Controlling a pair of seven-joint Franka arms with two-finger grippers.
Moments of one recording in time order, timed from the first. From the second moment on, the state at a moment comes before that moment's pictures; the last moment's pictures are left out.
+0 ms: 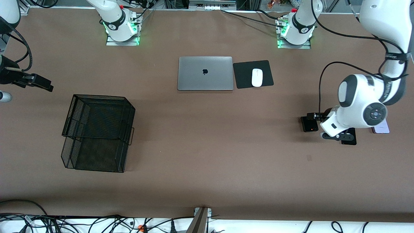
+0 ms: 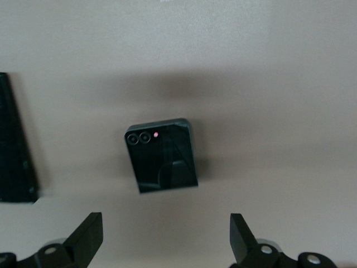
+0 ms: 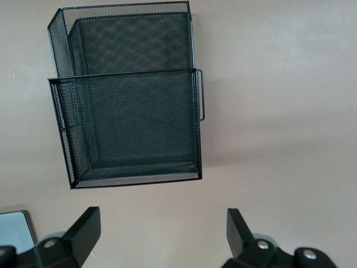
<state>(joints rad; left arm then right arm) 0.03 0.43 -0.04 -1.88 0.03 2.06 0.01 -0.01 0.07 -0.06 -1.63 -0.04 1.63 0.07</state>
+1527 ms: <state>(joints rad) 0.04 0.51 -0.04 -2.07 0.07 2.47 -0.12 -0.01 0.07 -0.06 -1.63 -0.04 1.63 0.07</state>
